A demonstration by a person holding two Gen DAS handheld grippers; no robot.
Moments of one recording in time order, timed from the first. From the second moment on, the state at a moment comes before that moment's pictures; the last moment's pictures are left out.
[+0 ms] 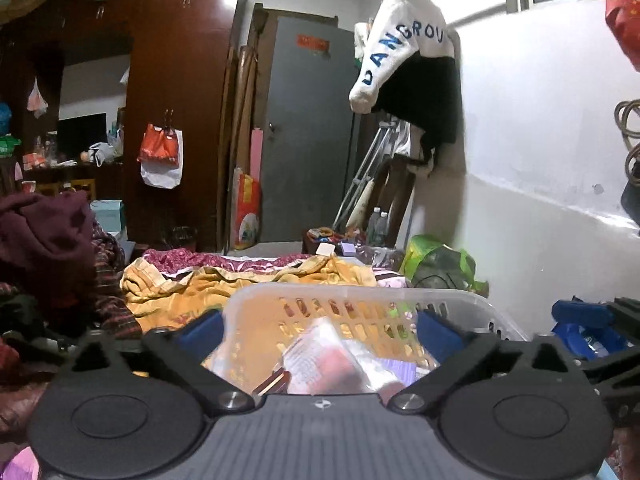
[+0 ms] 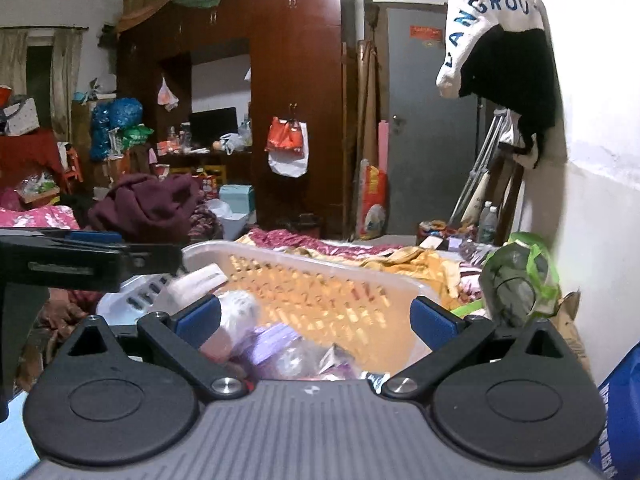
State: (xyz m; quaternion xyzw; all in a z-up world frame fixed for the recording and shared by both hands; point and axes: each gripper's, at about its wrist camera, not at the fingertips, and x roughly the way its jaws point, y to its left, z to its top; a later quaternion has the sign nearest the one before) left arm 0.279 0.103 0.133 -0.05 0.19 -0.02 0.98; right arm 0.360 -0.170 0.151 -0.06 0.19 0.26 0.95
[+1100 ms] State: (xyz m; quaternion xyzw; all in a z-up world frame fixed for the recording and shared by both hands) left arm 0.245 0.079 0.114 -0.01 0.27 -0.01 0.96; right arm 0.332 -0.187 0.151 -0.05 0.24 0.18 0.95
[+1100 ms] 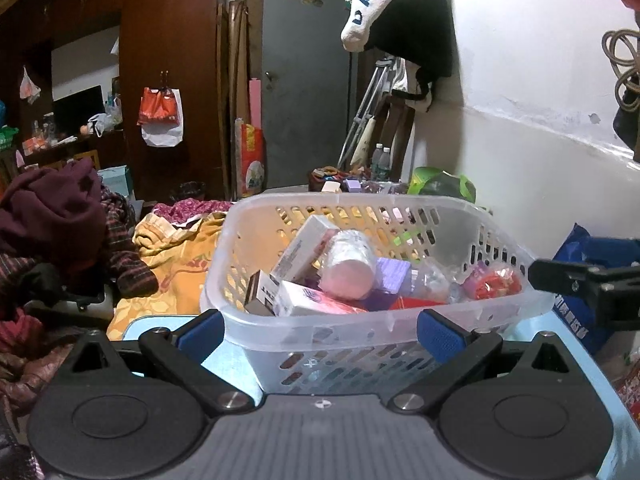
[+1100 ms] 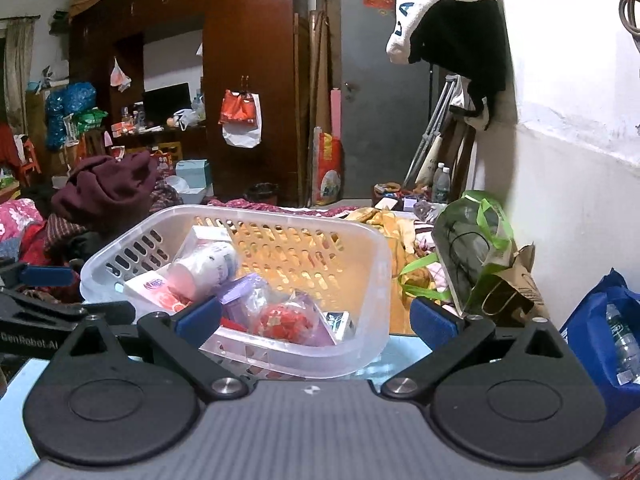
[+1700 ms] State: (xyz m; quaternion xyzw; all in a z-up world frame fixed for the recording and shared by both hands) left arm 0.246 0.072 0.114 -0.01 0.27 -0.01 0.96; right arm 0.336 -0.185 0.144 -0.05 0.25 0.19 0.95
